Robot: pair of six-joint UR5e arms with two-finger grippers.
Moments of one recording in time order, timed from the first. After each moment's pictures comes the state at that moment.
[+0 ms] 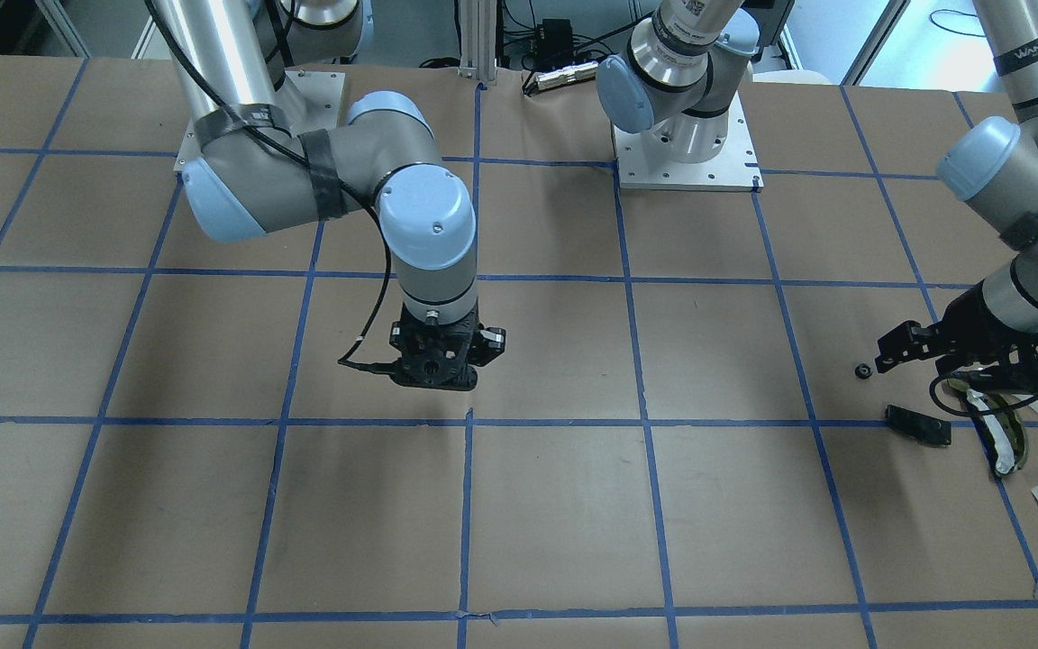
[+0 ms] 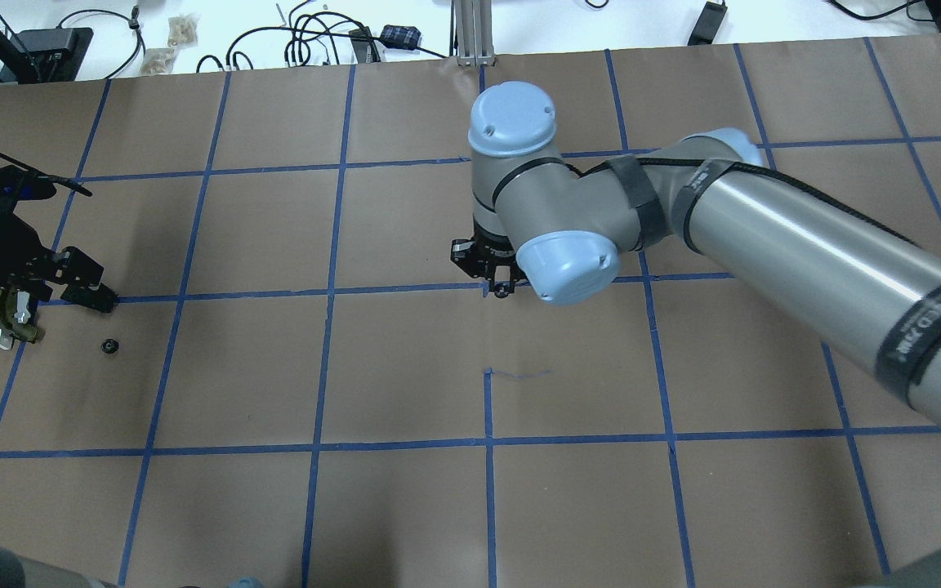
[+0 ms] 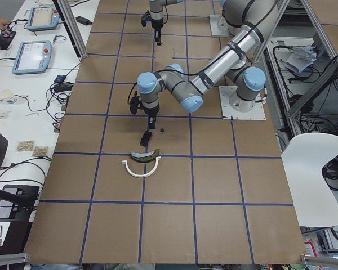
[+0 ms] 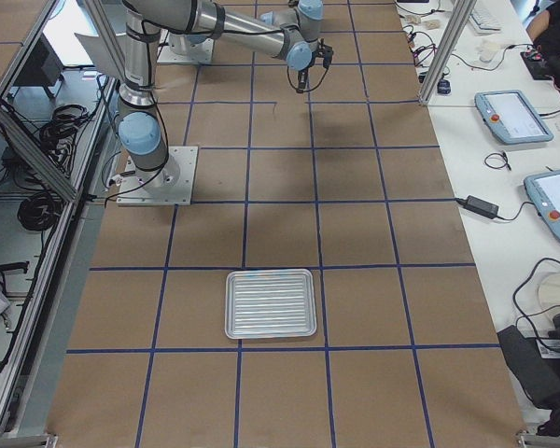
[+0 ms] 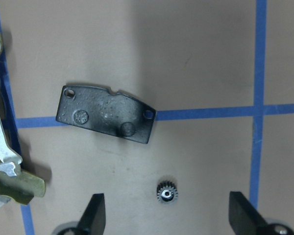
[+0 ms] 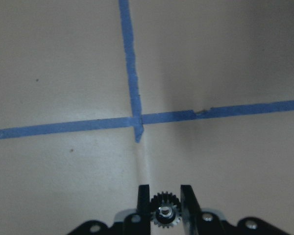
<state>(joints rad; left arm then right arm) -0.99 -1.84 -1.83 -1.11 1.58 0.60 1.96 -1.14 1.70 -2.15 -1.54 0.47</state>
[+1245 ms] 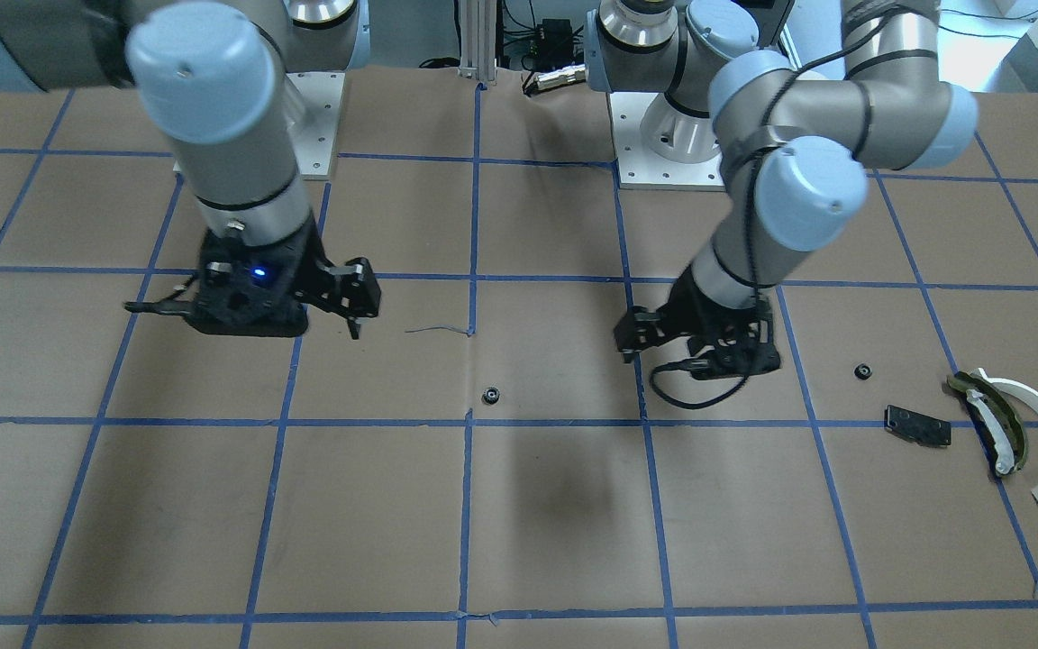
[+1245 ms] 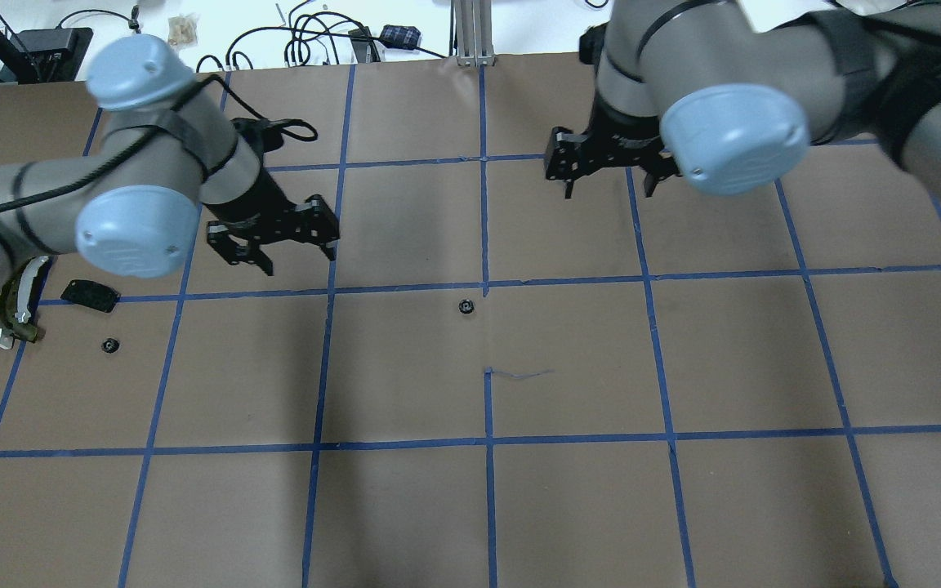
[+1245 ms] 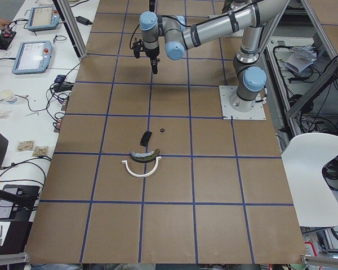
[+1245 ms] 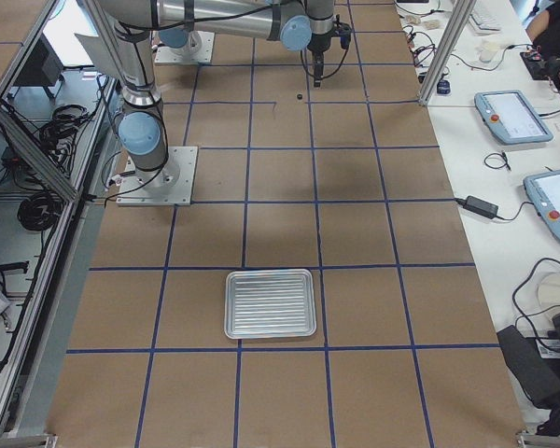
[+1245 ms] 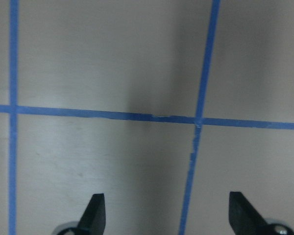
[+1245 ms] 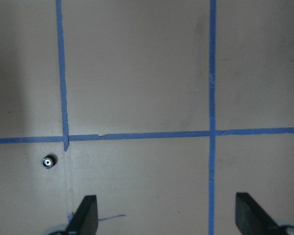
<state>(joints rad) -1.61 -1.78 -1.83 -1.14 1.45 -0.22 1.68 -1.43 1.58 -1.78 -1.57 0.15</state>
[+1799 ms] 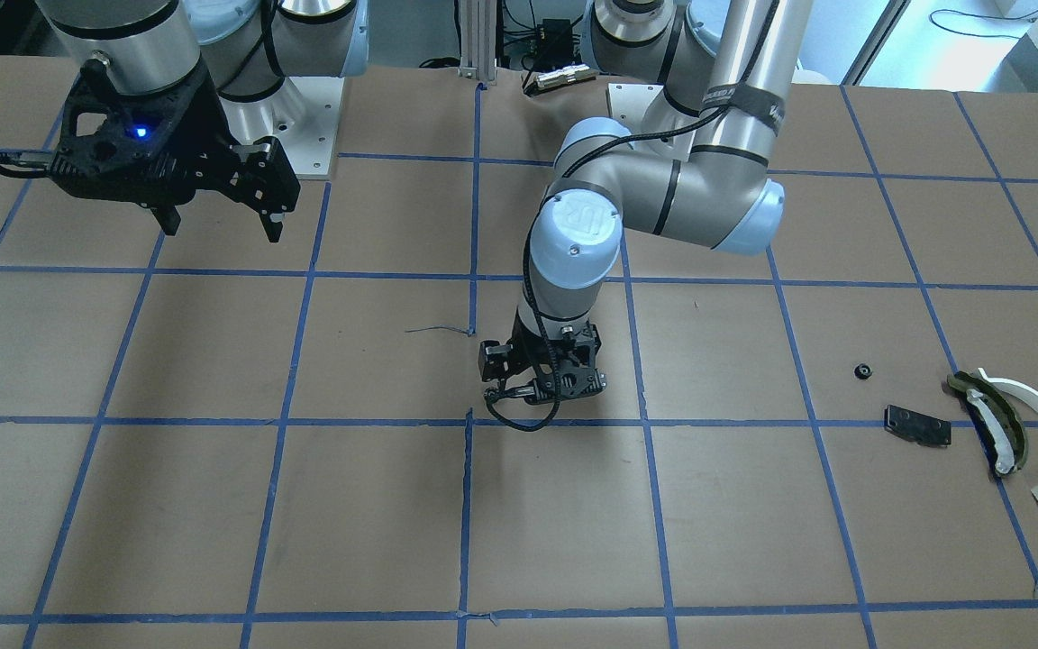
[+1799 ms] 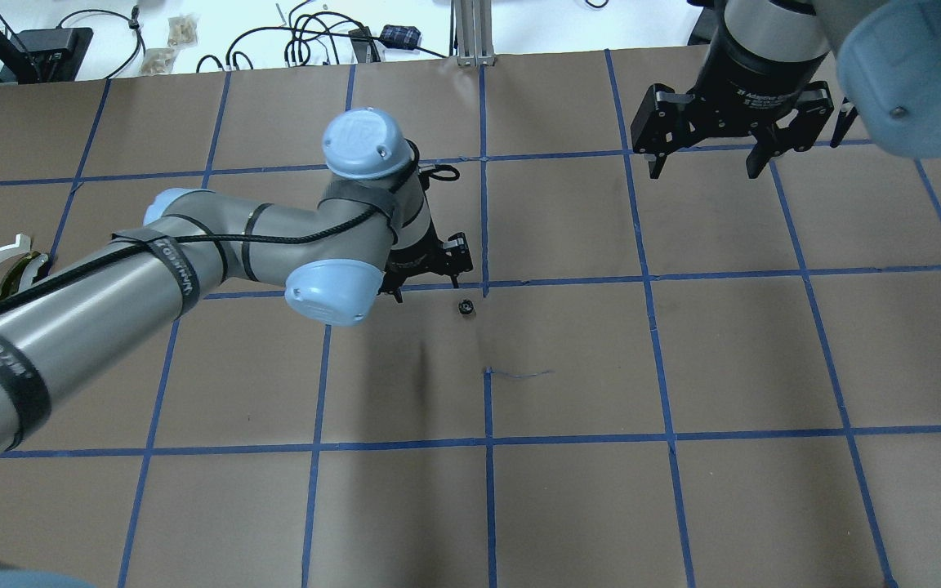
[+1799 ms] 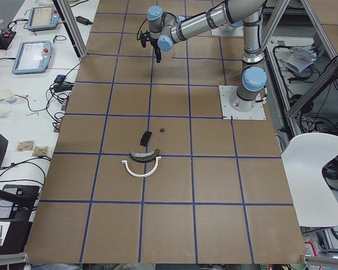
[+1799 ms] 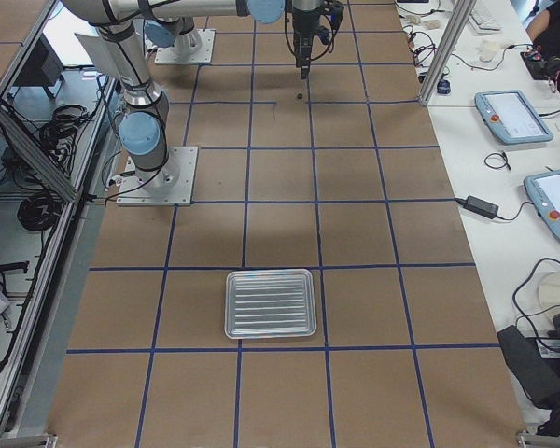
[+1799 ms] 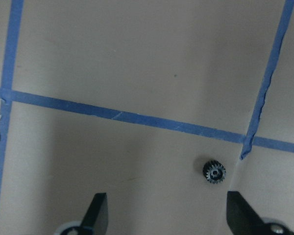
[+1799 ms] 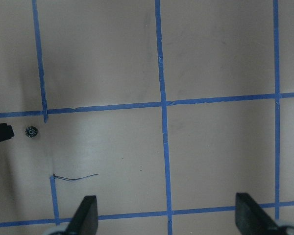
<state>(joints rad) -1.87 -1.99 -1.82 -0.88 1.52 -0.51 1.62 -1.57 1.55 -1.61 -1.59 0.10</state>
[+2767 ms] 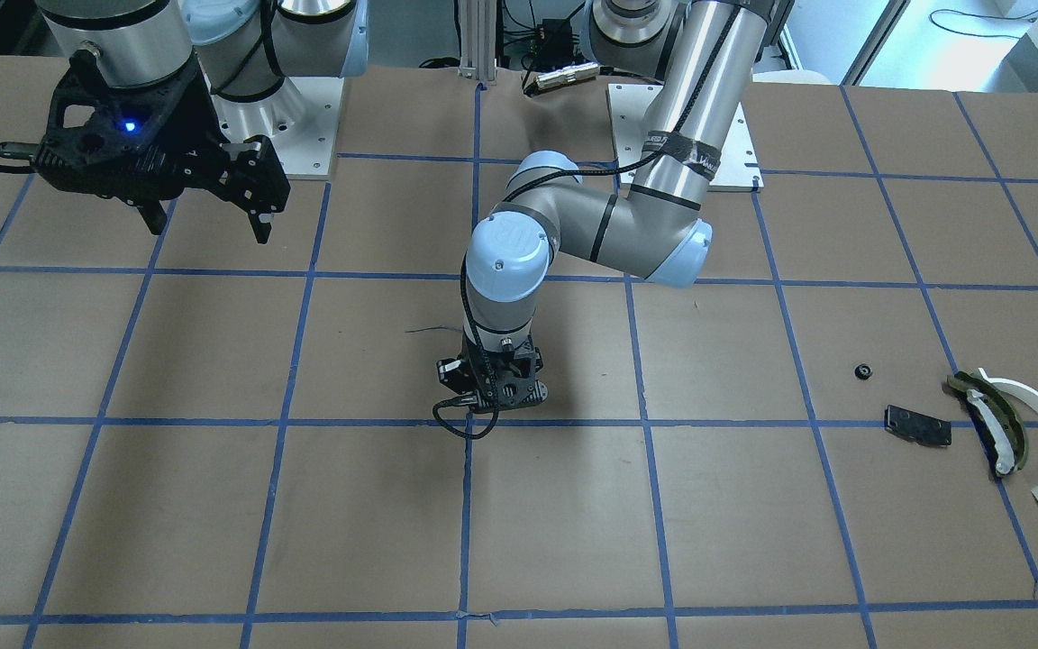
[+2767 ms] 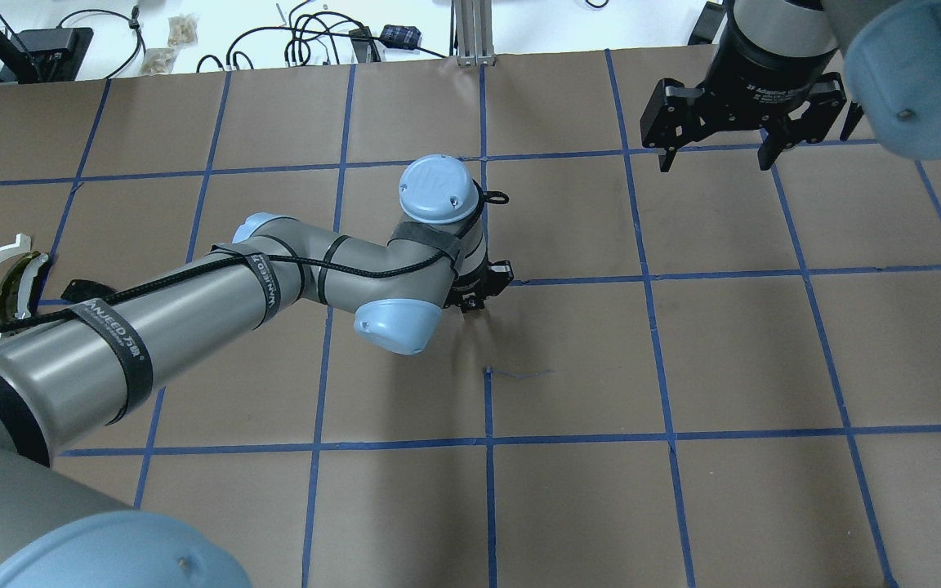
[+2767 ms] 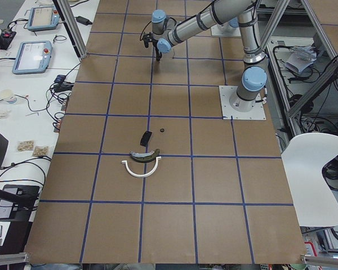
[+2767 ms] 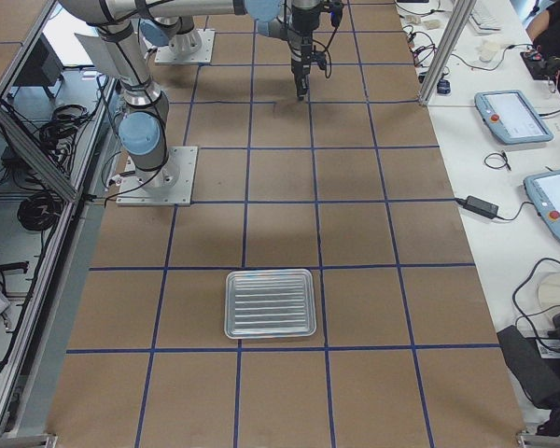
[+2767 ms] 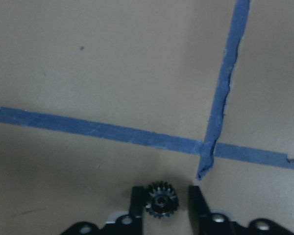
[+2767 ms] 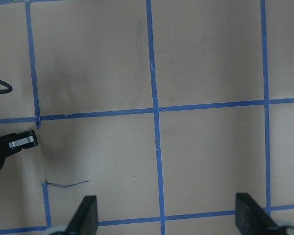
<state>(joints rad) -1.93 -2.07 -1.81 -0.79 1.53 -0.56 1.62 -1.57 1.55 -1.63 -1.61 0.10</state>
